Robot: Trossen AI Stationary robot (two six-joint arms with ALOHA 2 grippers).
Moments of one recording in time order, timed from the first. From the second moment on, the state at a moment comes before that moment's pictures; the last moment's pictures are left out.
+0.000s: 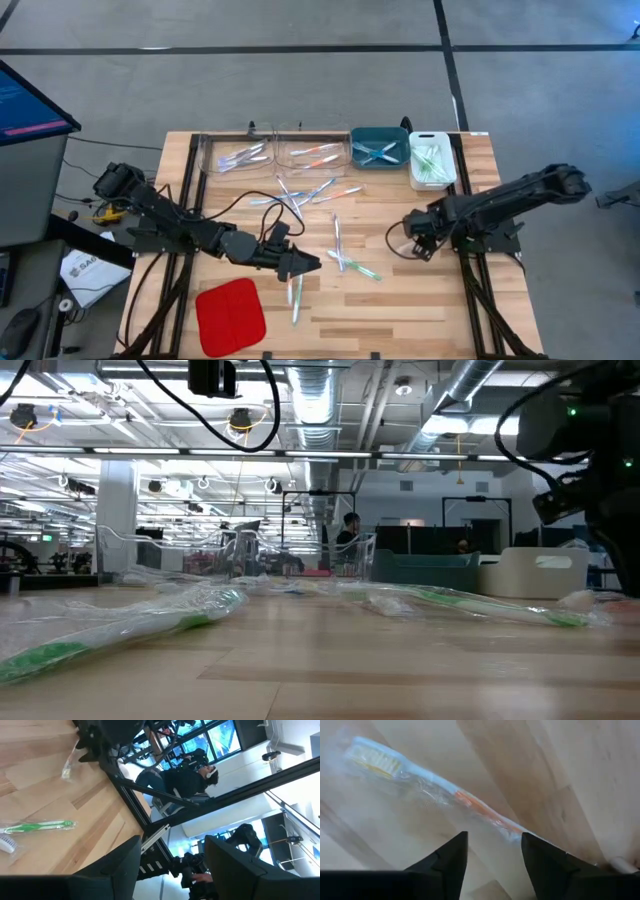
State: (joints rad) left arm -0.45 1.43 0.82 0.49 -0.37 -1.15; right arm 0.14 1.16 0.51 -0.93 0.01 0.71
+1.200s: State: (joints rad) left arm -0.45 1.40 0.82 0.50 -0.37 -1.09; right arm 0.19 1.36 0.79 -0.97 0.03 0.65
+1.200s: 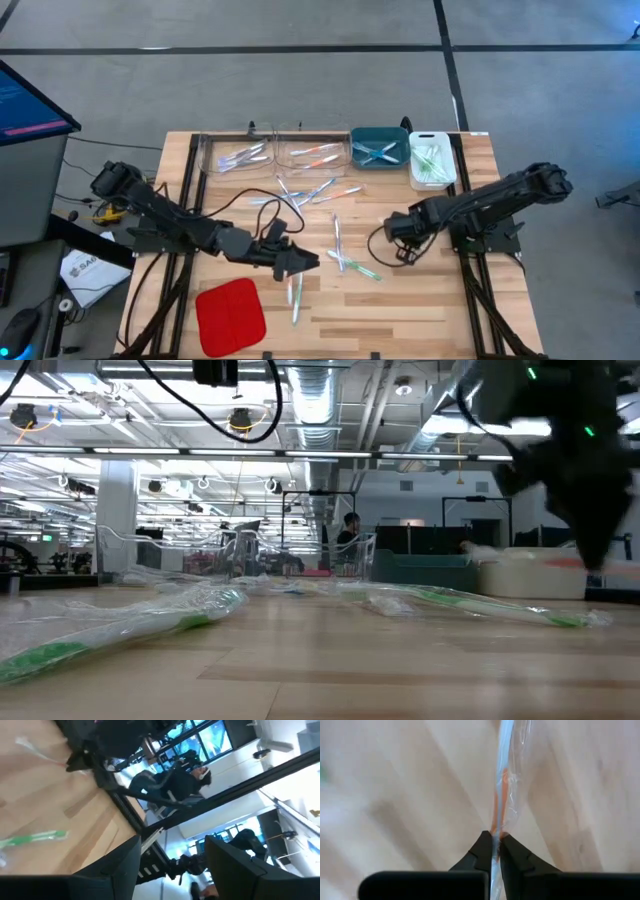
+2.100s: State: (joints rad) left arm -0.27 0.89 0.82 0.03 -0.26 -0.78; right arm -0.40 2.18 2.35 -1.27 0.11 -0.40
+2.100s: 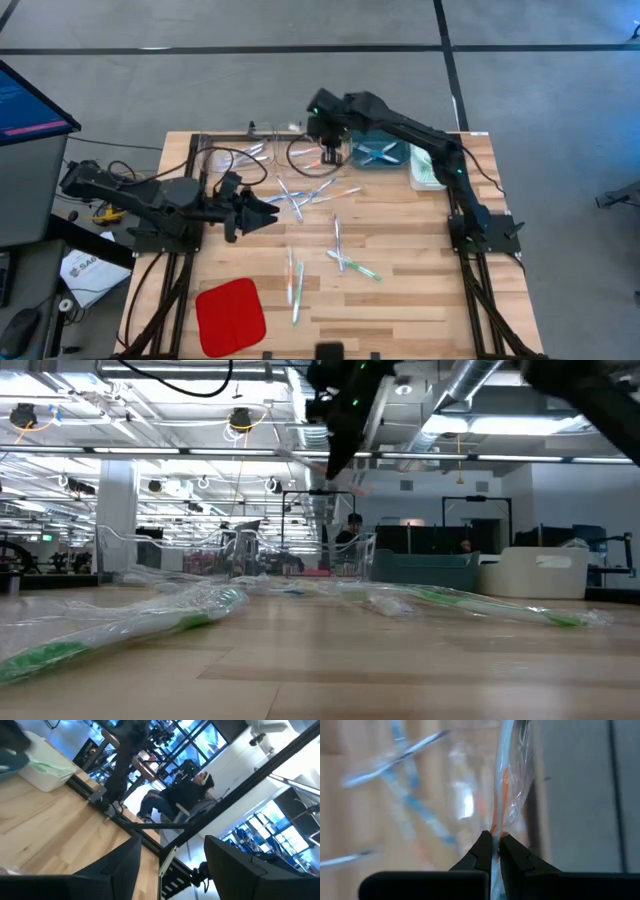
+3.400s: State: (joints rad) left arm -0.27 0.79 0.82 -0.09 -0.25 -0.74; right arm -0.47 2.41 2.28 -1.09 0.00 -0.66
